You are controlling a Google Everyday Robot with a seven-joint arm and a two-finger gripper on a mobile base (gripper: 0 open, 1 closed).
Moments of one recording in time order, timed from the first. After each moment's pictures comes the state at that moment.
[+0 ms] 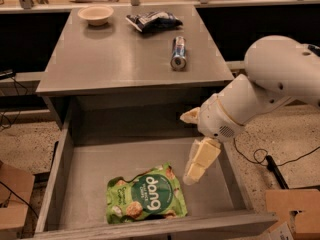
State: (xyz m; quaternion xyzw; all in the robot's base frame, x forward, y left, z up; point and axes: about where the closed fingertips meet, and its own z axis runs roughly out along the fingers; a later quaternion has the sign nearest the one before) arm 0.427 -0.060 0.798 -0.65 0.70 0.23 0.19
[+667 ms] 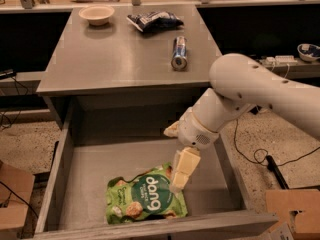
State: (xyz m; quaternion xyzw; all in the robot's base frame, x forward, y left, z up) arm 0.426 -0.029 0.745 -0.67 0.68 0.26 0.13
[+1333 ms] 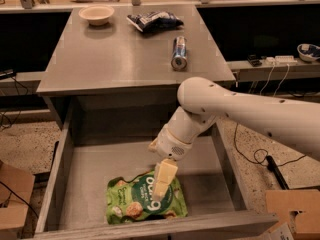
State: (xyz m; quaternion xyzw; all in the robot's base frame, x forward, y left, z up) arm 0.430 0.015 0.669 -0.68 0.66 0.30 0.08
